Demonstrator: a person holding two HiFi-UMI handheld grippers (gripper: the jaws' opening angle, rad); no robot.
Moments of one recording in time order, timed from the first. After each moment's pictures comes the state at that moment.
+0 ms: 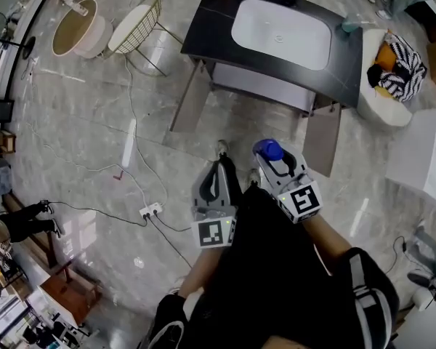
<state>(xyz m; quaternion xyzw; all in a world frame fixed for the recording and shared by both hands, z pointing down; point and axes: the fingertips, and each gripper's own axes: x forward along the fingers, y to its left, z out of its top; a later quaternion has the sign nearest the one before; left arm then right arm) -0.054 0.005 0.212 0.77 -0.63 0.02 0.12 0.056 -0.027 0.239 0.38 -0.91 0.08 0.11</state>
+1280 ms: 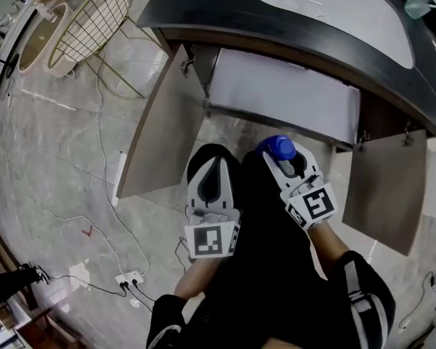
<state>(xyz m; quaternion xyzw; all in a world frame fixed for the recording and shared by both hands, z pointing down) -0.089 -0.164 0.649 0.80 -0.60 -0.03 0.08 0.024 -0.187 0.688 0.43 -0.90 0.06 0.06</state>
